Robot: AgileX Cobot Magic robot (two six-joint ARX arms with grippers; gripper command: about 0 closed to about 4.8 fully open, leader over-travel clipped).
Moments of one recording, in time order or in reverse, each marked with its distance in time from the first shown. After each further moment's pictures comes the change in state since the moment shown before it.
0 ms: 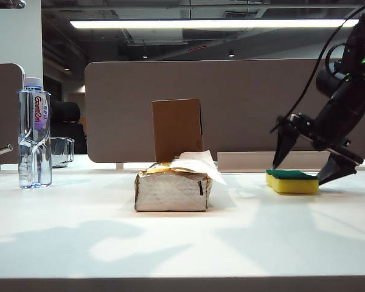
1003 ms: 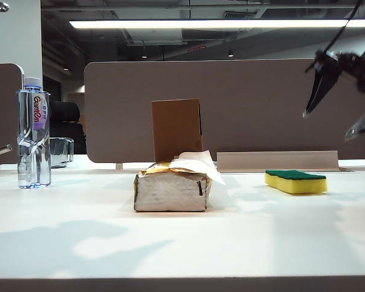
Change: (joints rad) left arm 0.082 -0.024 -0.003 -0.004 -0.010 -0.003; right arm -0.080 -0.418 -0.261 -0.032 -0.031 0.004
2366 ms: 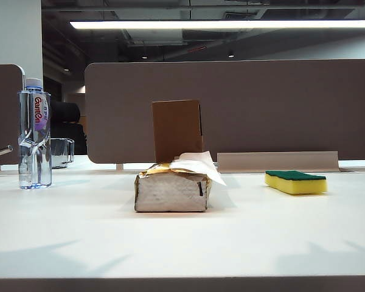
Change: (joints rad) left arm 0.000 -0.394 -0.145 -0.010 -0.221 0.058; right arm 0.004 -1.407 -0.602 -0.146 0.225 0.054
